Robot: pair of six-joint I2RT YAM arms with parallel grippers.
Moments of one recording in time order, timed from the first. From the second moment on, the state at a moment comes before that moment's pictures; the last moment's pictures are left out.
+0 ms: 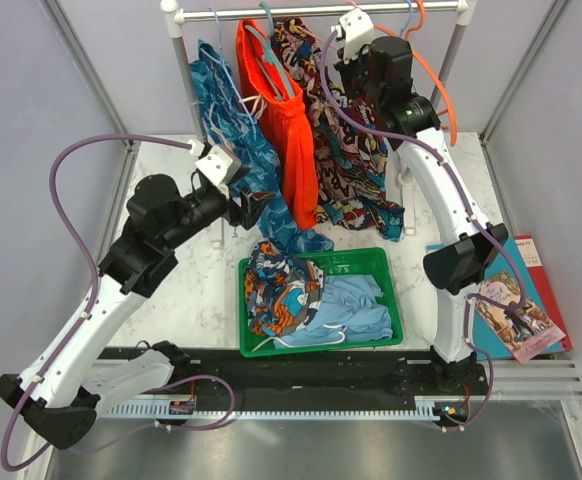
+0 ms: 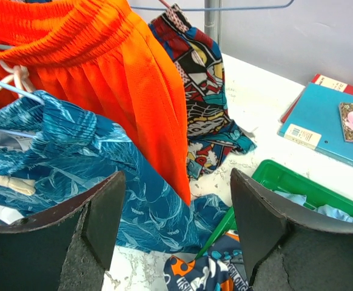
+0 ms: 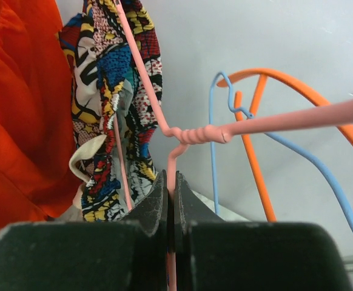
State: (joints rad) left arm -0.58 0.97 1.20 -0.23 0.22 0.12; right arm 0.41 2.03 2.40 -0.47 0.09 -0.29
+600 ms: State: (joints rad) left arm -0.58 0.97 1.17 -0.24 0.22 0.12; right arm 0.54 2.04 2.38 -0.38 0.15 -0.34
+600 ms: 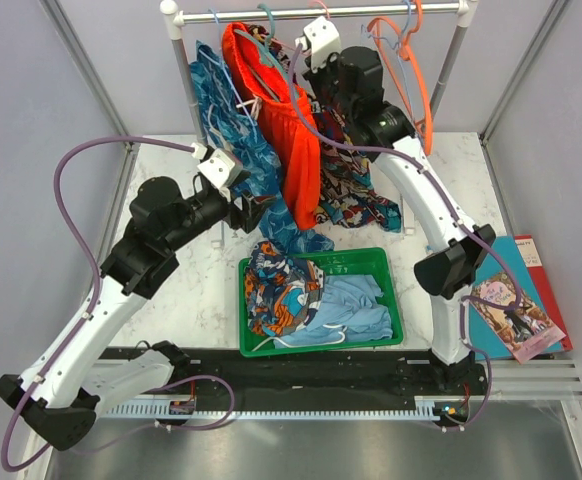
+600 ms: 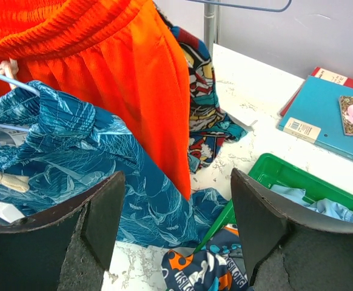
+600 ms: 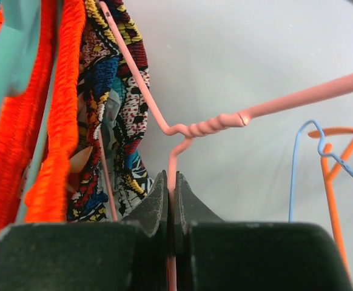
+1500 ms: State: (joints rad) left arm -0.58 0.95 1.17 -0.28 0.24 0.10; right arm 0.67 2.02 2.30 -0.26 0.23 -0.36
